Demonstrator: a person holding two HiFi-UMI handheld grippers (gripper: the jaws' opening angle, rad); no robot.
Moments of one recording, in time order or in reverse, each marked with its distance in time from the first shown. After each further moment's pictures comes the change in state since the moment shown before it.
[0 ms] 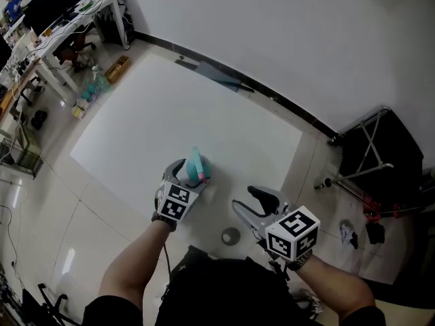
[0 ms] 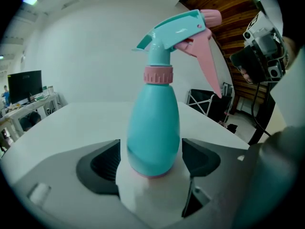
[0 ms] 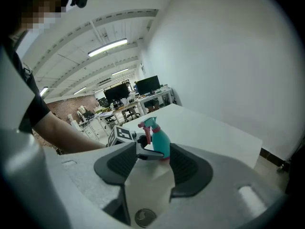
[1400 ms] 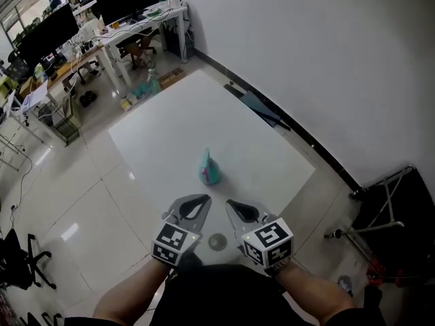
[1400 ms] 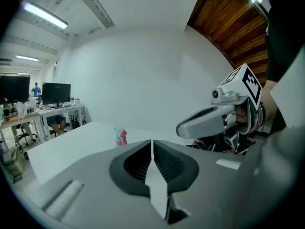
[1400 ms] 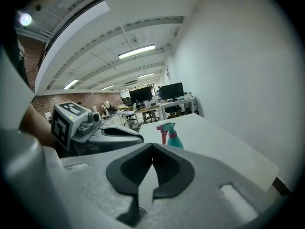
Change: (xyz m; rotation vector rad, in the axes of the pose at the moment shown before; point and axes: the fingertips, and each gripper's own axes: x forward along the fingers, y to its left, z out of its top) left arm -0.132 -0.098 0.093 -0.158 -0.253 0.222; right arm 0.000 0.022 0.002 -0.237 -0.066 0.238
